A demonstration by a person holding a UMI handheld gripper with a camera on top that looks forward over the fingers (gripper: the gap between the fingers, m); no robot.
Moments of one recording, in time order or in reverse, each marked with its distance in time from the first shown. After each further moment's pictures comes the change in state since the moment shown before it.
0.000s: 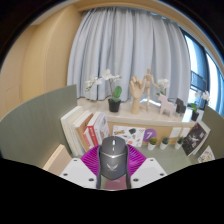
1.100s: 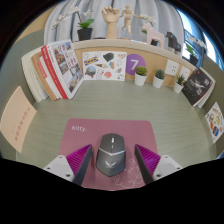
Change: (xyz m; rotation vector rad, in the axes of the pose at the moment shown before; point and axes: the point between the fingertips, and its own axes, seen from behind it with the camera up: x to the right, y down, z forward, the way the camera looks) arm 0.111 0.294 0.073 -0.442 0.082 0.075
